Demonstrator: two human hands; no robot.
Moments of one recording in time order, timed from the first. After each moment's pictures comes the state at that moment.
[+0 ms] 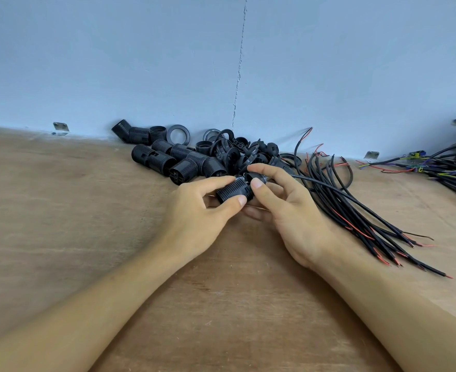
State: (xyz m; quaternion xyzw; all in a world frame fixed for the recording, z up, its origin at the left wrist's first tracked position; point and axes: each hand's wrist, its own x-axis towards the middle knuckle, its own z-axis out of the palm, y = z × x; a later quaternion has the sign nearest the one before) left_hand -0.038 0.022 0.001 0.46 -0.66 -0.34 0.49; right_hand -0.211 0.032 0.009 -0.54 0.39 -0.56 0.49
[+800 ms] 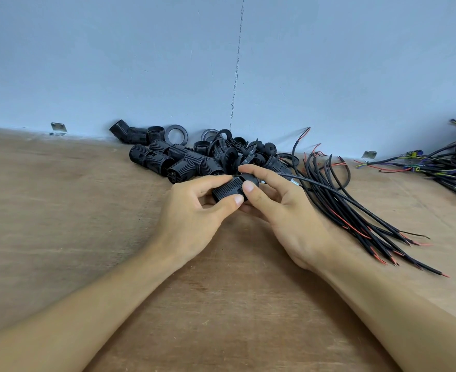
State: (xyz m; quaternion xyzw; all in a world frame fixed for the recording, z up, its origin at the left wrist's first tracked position) left_hand -0.039 0.024 0.000 0.40 -0.65 -0.37 0.53; right_hand -0.210 0.039 0.011 -0.60 0.41 -0.53 0.44
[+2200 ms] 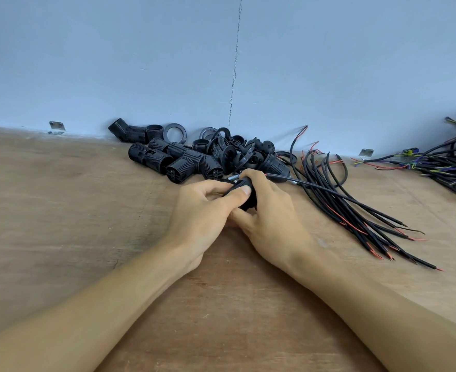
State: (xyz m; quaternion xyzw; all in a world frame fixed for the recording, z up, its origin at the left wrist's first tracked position) left_hand -0.062 0.028 0.006 0.44 -0.49 -0.54 0.52; right_hand -0.195 0.047 0.010 -0.73 0.56 -0.37 0.14
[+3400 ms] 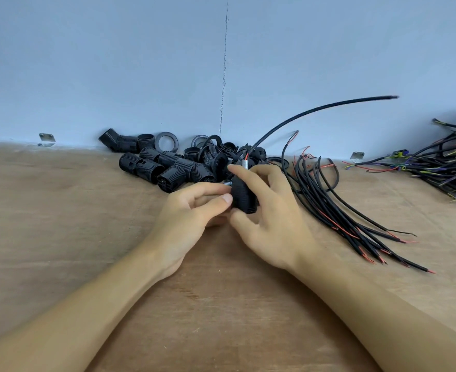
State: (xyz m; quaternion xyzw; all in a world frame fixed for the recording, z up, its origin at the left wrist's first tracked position) left_hand -0.046 0.017 0.002 0.38 -0.55 -0.56 0.49; right_hand -0.212 0.043 0.009 -0.74 0.53 -0.40 0.04
